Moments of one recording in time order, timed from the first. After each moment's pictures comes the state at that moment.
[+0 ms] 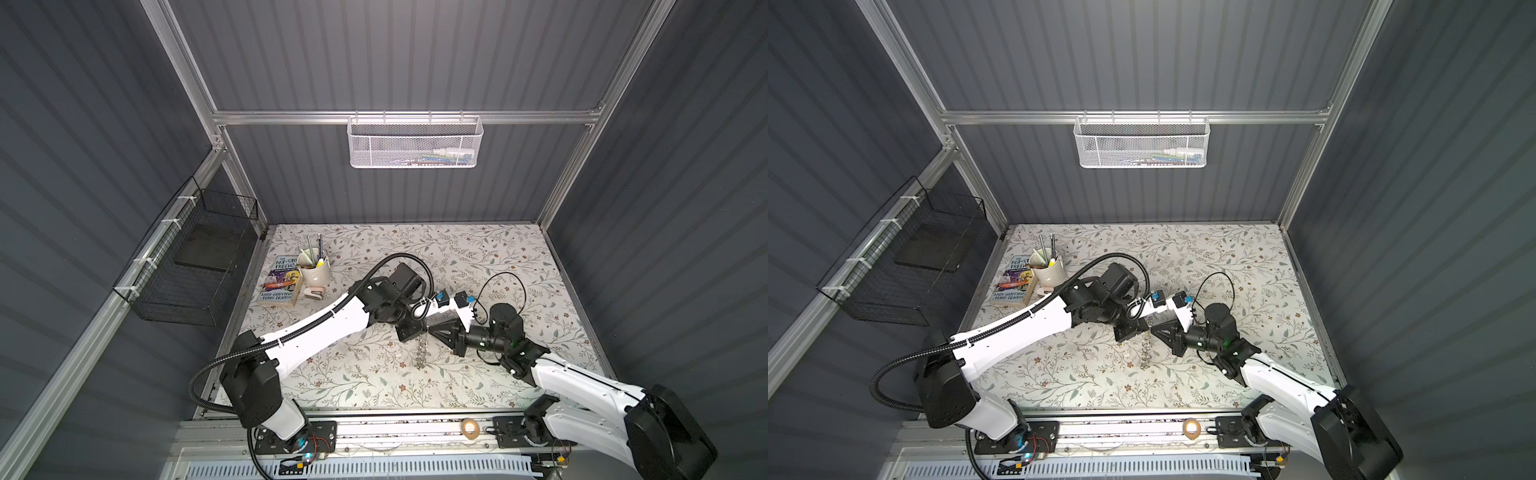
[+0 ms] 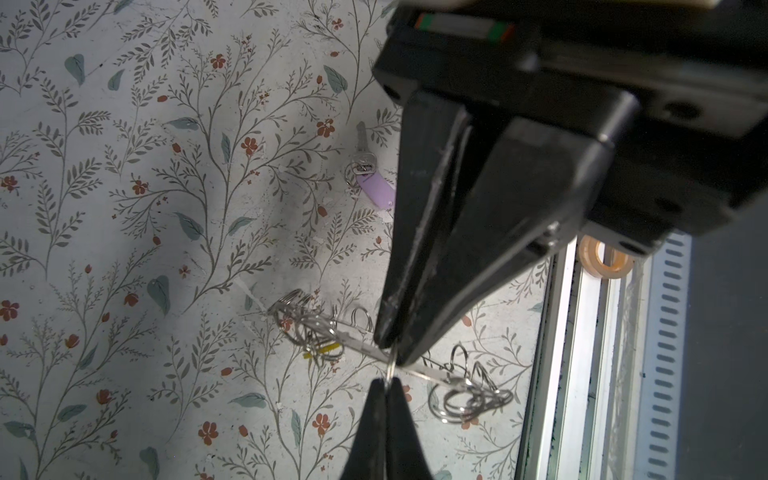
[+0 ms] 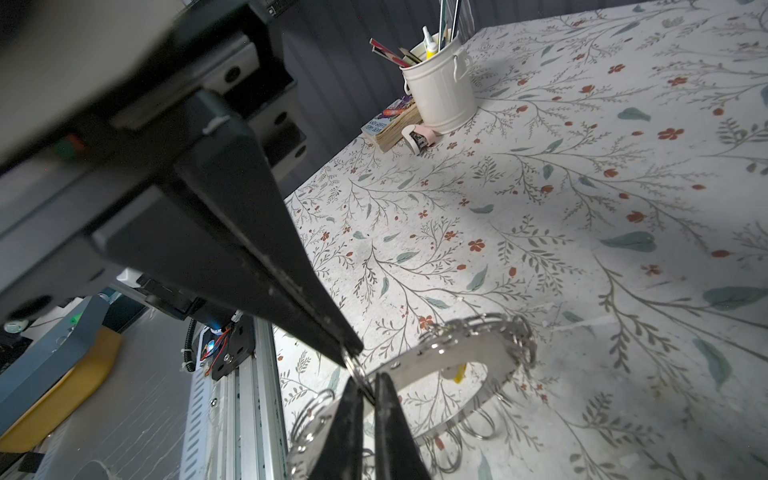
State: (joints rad) left arm -0.91 1.56 1.34 -0.80 0.30 0.39; right arm 0.56 1.07 0.35 0.40 -0.67 0.31
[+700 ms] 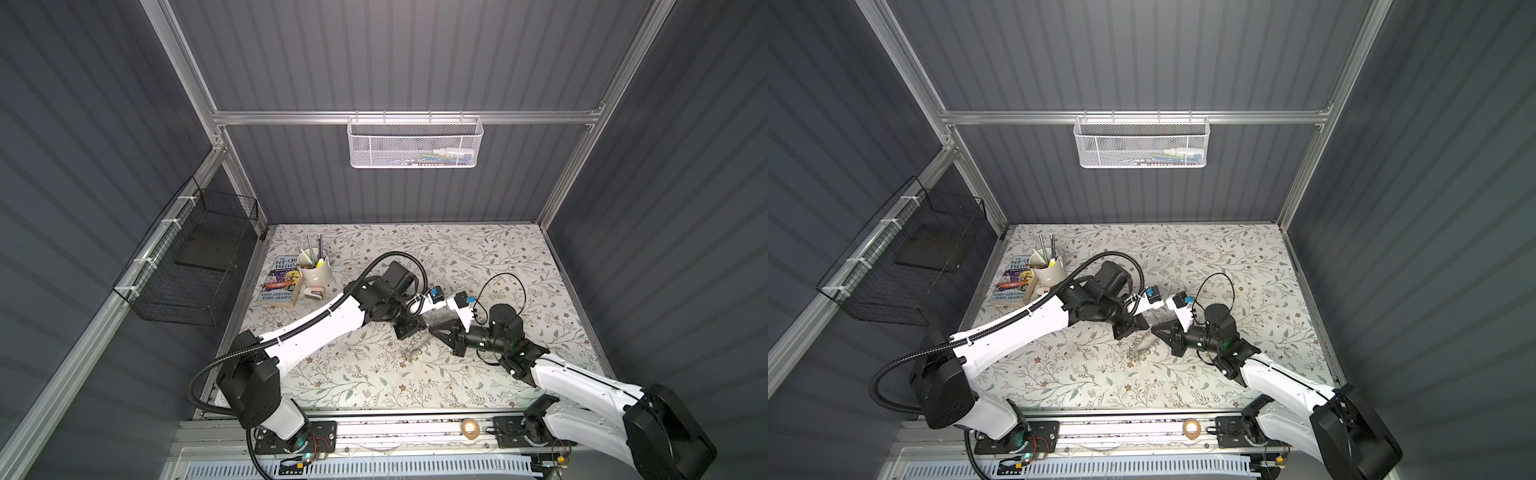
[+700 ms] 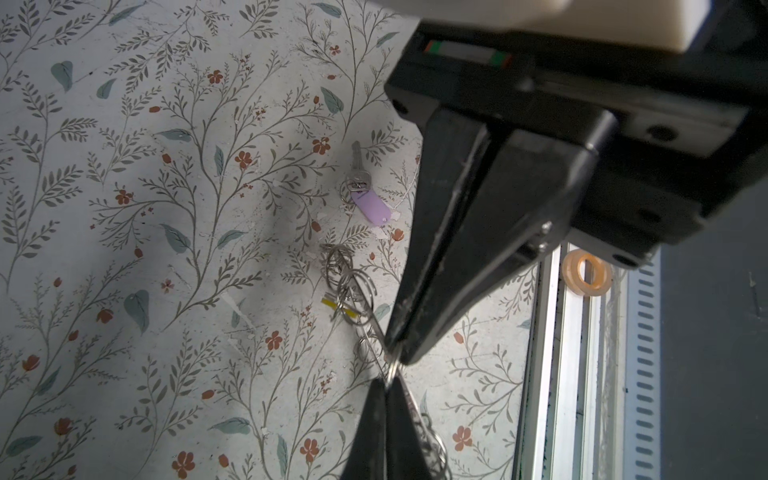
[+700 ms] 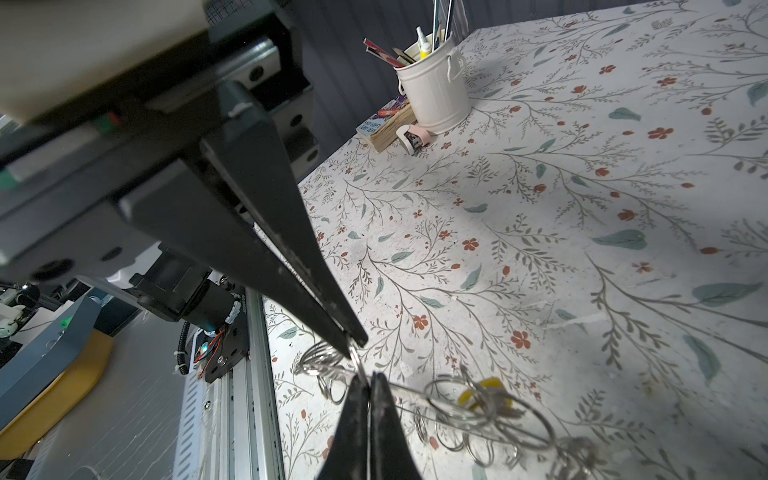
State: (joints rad) left arm -0.85 1.54 1.26 -0.70 0.42 0.37; right arm 0.56 1.08 0.35 0.42 -0.66 0.31
